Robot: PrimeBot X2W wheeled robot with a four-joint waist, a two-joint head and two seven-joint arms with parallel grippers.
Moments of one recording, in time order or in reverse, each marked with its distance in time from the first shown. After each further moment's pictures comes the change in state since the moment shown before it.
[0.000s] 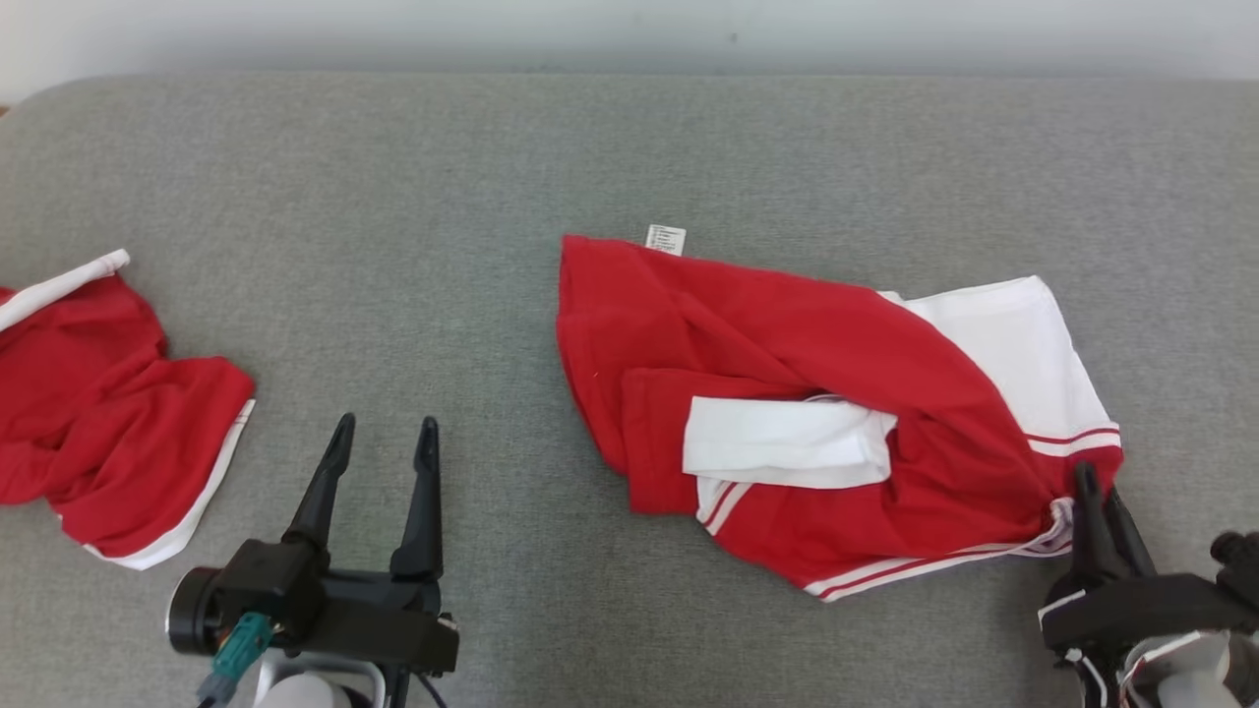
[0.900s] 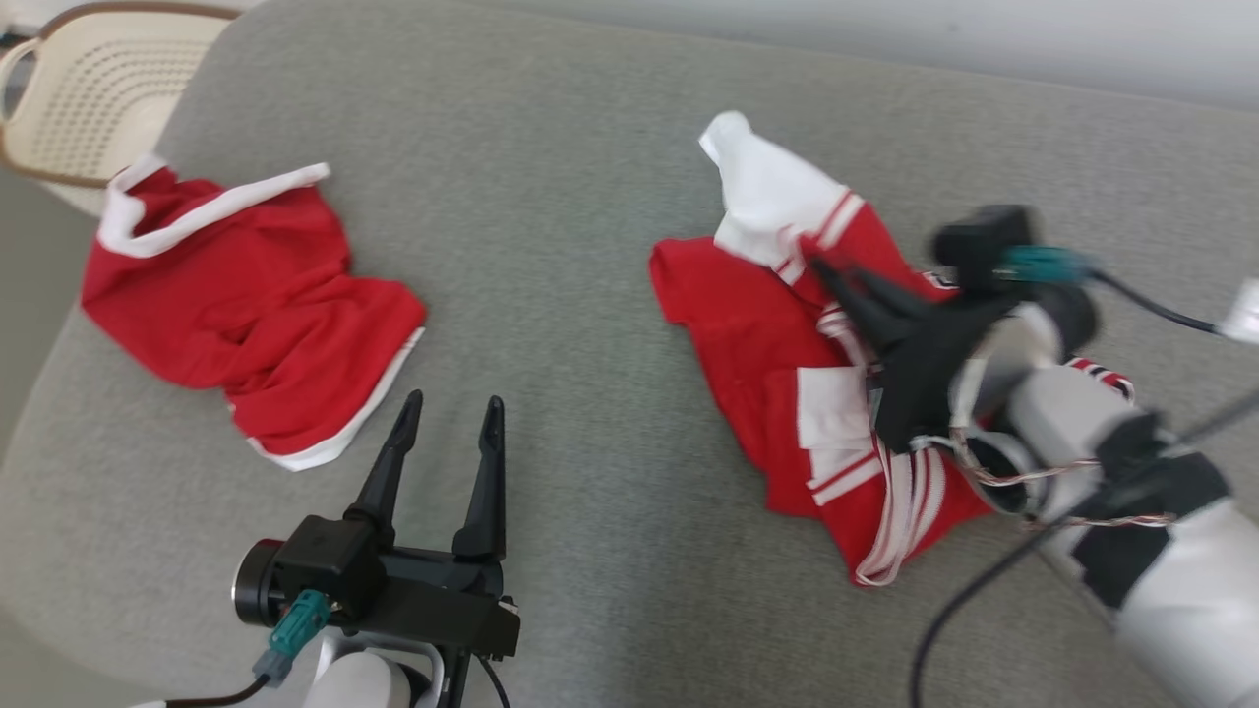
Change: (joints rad) left arm -0.044 -0.015 -0.121 -0.009 -0.076 0.050 0.000; right arm -0.660 -0.197 0.843 0.123 0.127 0.000 0.246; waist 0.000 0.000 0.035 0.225
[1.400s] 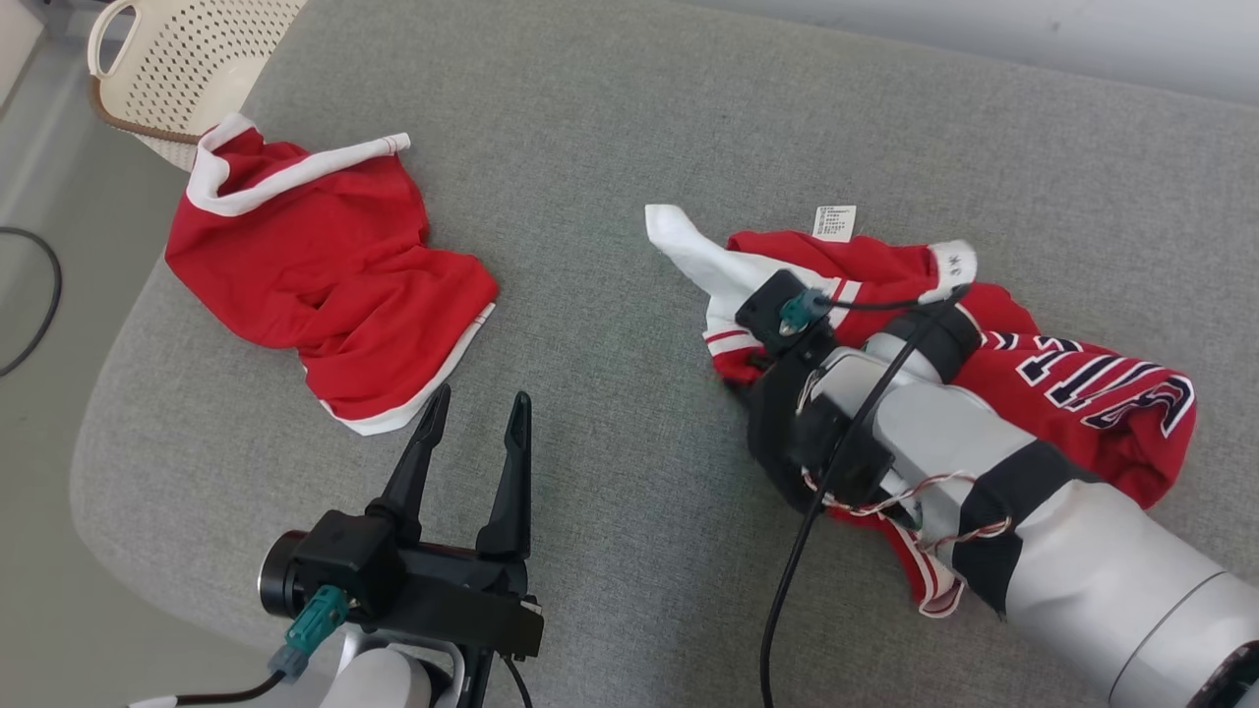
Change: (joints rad) left arm -0.012 0.001 -0.044 -0.015 -0.037 0.002 0.000; right arm -0.124 0.128 0.287 0.189 -0.141 0.000 0.310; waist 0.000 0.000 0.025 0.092
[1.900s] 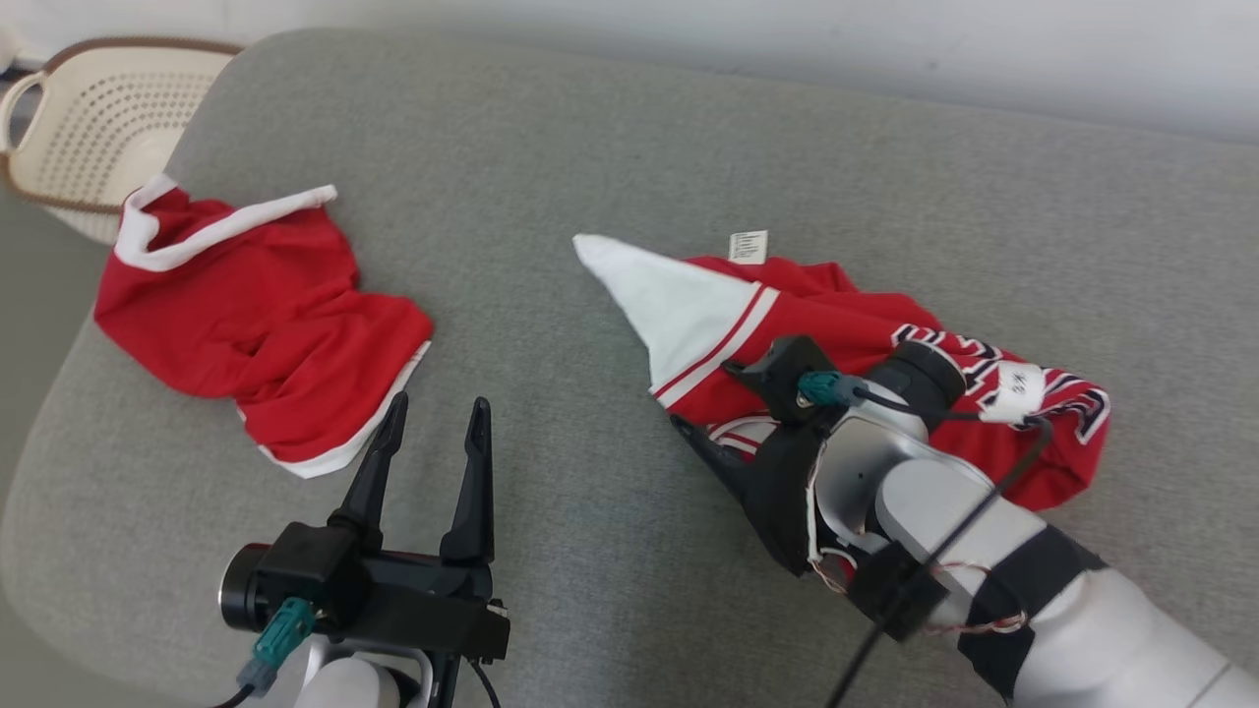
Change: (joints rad) left arm 0.032 0.018 0.060 -0.018 0.032 -0.001 0.000; right arm 0.226 -0.029 -0.212 -0.268 -0.173 -0.001 -0.168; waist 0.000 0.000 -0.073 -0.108
